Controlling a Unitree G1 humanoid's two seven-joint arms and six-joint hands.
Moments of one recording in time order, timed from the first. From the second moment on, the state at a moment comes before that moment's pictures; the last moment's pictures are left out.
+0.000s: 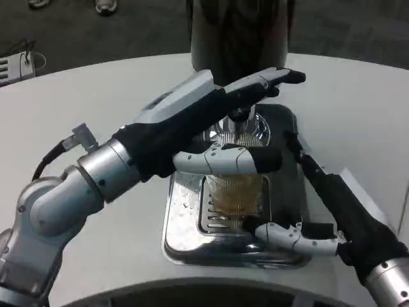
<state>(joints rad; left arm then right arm) -0.73 0.53 -0.13 0.08 0.11 -0.36 -0.51 -0.17 -0.23 0.06 -0.41 -0.32 0.20 0.18</state>
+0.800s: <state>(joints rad) -0.65 0.51 -0.06 0.04 0.09 -0.38 -0.44 -0.34 -0.19 0.11 -0.20 -0.32 0.19 0.11</state>
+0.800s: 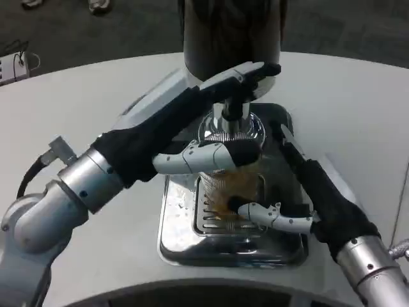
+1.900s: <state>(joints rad) -0.17 0.50 0.24 -0.18 0.11 -0.40 -0.29 -0.42 -0.14 0.14 -0.08 -0.32 0.17 0.06</state>
